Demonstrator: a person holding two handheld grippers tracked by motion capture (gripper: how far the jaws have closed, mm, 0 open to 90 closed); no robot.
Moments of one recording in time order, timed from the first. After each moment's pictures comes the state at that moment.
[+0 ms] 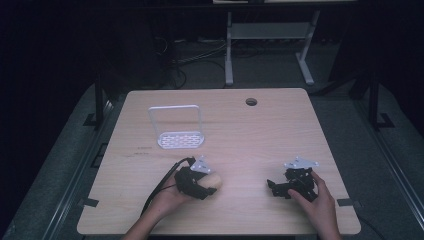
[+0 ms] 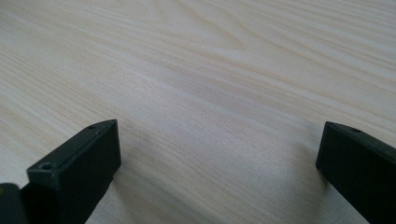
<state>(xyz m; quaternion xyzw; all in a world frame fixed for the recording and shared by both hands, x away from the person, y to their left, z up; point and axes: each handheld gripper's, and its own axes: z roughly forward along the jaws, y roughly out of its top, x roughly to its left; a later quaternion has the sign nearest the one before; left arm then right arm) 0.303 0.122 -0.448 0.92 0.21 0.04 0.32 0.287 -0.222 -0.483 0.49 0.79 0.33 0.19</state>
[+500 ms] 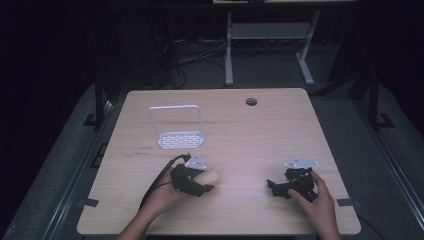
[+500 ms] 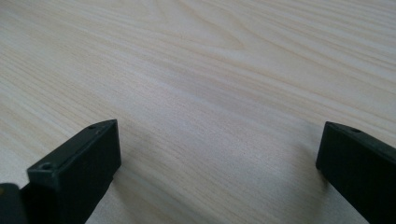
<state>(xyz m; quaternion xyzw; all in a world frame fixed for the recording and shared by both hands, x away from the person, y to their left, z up) 0.307 0.133 -0.438 0.92 0.21 0.04 0.34 0.287 -0.223 -0.483 0.48 0.79 0.33 0.18</state>
